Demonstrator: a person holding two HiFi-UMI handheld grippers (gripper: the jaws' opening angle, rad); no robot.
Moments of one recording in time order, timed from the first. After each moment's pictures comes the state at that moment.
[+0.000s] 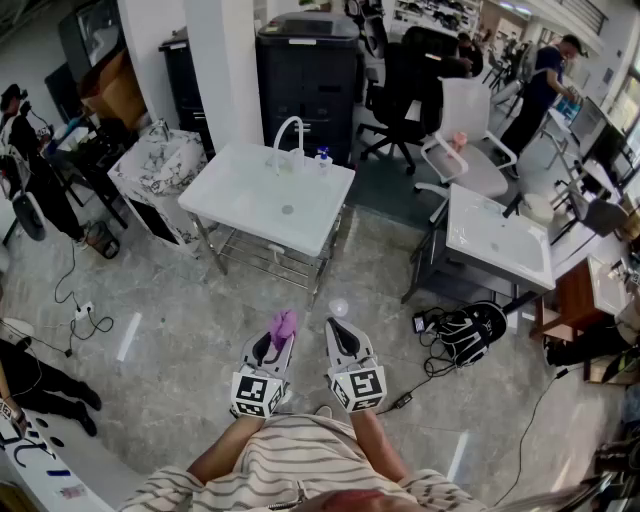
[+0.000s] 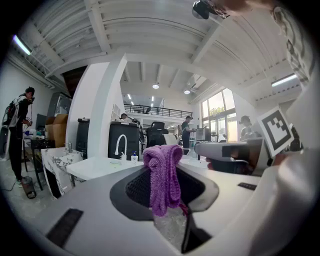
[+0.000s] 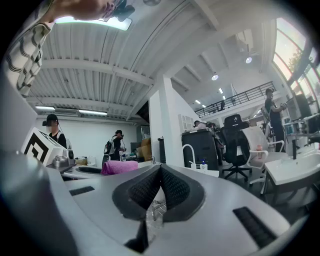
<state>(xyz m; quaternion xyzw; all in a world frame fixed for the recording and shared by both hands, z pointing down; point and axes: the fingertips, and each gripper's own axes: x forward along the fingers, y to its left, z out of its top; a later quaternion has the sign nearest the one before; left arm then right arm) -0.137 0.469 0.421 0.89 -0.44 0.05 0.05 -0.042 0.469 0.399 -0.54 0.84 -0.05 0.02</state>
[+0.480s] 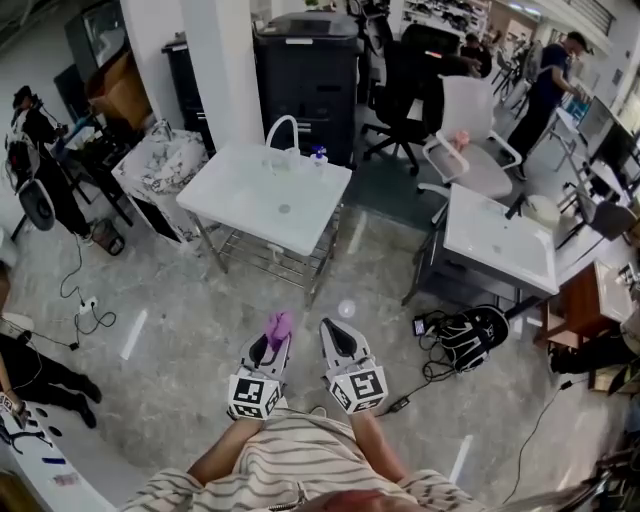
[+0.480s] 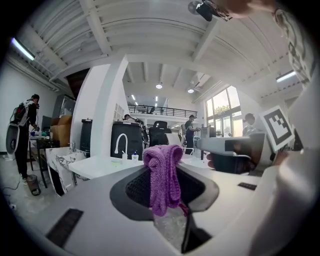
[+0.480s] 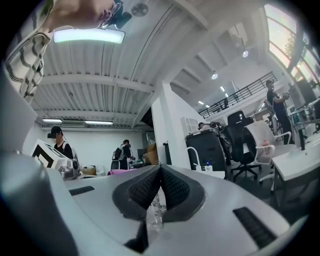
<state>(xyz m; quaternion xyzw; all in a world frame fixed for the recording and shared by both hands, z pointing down) -0.092 0.480 0.432 0.88 -0.47 0.05 0.05 0.004 0.479 0.399 -0.50 0.86 -0.06 0.06</state>
